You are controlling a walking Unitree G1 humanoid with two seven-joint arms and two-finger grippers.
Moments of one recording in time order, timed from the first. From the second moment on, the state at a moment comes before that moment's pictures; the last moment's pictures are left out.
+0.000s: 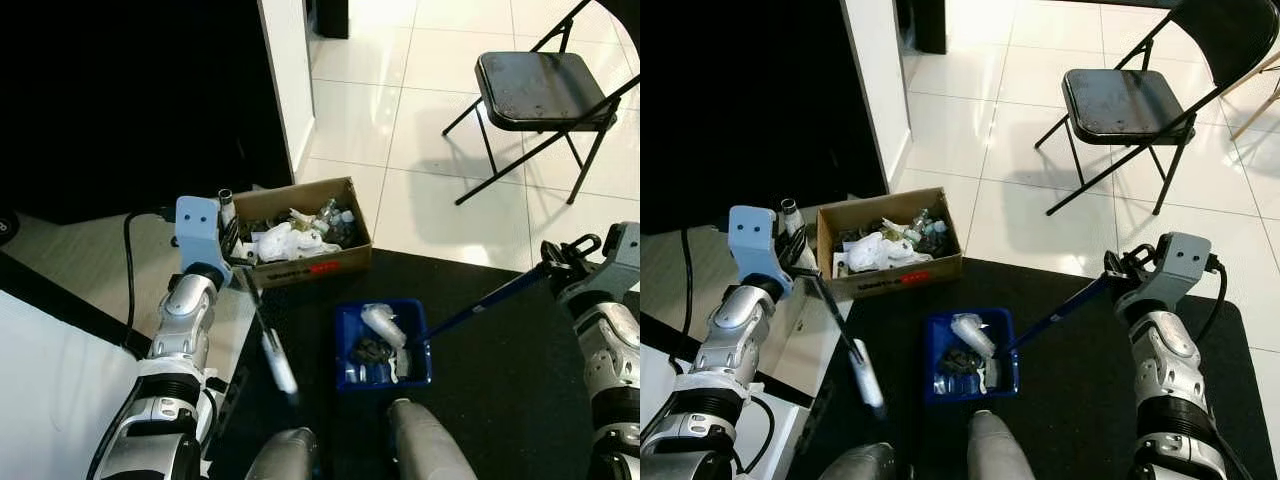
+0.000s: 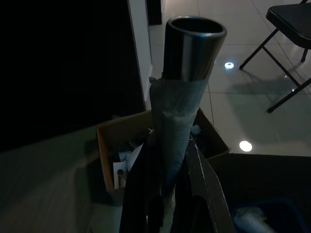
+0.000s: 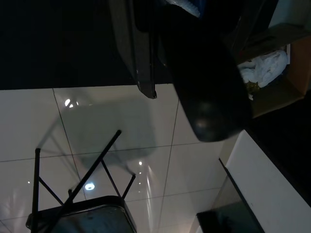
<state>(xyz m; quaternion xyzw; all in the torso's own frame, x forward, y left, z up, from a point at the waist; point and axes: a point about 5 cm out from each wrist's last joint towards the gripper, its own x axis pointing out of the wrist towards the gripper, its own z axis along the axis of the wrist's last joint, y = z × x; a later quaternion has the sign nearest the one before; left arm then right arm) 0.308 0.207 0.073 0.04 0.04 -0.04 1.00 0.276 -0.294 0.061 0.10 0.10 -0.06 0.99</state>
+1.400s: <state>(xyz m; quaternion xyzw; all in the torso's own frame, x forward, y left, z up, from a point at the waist) 0.303 0.201 0.067 0.02 0.03 -0.01 1.00 0.292 -0.283 0.077 0.10 0.08 0.01 0.99</state>
